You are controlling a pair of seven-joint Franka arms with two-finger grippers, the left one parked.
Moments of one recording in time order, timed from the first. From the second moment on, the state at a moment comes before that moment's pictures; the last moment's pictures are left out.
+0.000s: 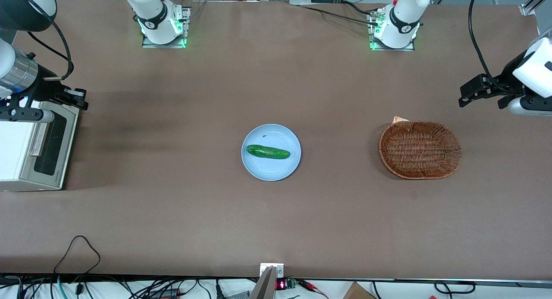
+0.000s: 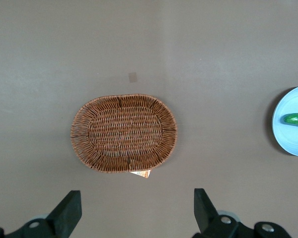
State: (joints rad) arm -0.02 0.04 0.04 -1.71 0.02 1.66 0.07
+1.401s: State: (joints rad) arm 0.10 0.35 0.05 -1.70 -0.98 1.46 0.32
